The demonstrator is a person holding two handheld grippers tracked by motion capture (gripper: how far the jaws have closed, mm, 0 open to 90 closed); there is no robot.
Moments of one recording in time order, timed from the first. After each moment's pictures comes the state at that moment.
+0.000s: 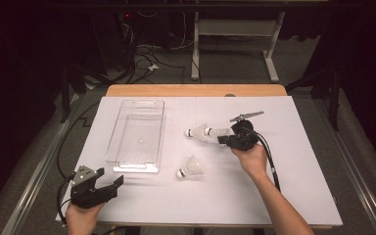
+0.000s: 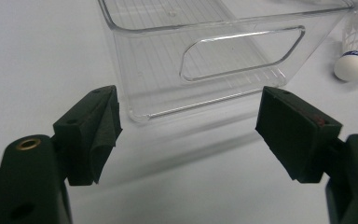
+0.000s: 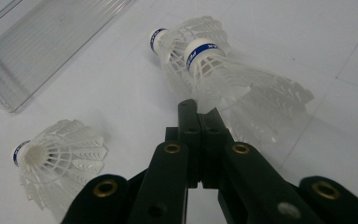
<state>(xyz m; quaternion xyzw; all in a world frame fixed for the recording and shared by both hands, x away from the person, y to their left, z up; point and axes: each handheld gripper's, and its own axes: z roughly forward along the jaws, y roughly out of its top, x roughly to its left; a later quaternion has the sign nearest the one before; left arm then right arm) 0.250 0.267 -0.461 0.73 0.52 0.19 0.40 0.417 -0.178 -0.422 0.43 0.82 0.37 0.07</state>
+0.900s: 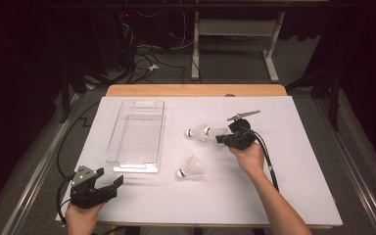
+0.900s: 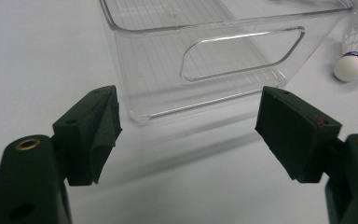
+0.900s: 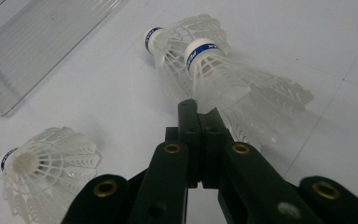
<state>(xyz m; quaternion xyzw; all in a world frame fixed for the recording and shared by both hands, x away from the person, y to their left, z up) 0.249 0.267 -0.461 0.73 0.52 0.19 0.40 0.426 -0.173 -0.428 0.43 0.82 0.36 0.07</state>
